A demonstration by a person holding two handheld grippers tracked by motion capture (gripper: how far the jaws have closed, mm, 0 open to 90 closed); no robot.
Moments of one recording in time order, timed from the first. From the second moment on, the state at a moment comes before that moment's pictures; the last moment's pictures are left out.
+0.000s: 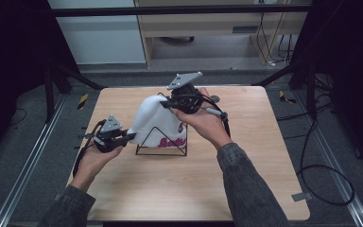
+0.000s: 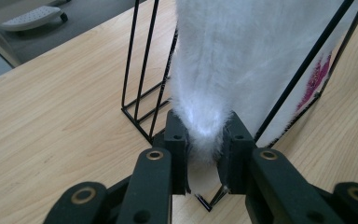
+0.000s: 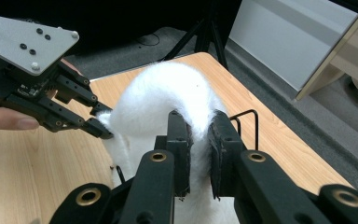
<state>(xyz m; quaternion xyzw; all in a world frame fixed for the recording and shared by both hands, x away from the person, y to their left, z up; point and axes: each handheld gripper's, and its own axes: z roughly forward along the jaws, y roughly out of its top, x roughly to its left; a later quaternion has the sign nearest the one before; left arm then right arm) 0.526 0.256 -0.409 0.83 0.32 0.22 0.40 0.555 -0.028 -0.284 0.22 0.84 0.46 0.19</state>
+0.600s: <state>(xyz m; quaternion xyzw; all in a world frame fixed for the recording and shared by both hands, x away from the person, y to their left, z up) 0.529 0.260 -0.424 0.84 0.32 0.20 0.39 0.551 -0.020 -0.294 0.21 0.85 0.45 0.18</state>
